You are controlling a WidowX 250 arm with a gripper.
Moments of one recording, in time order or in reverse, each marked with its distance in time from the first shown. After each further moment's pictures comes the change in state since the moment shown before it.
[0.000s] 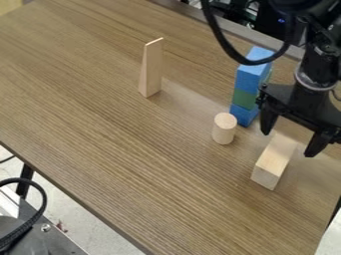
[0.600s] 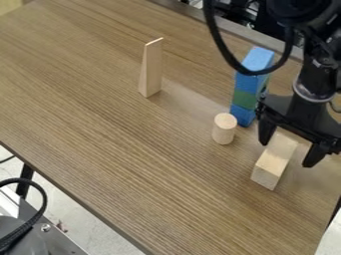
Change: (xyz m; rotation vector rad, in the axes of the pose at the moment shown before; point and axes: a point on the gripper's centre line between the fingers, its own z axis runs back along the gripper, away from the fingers) arm -0.010 -0.001 -0.011 -0.007 0.035 0.015
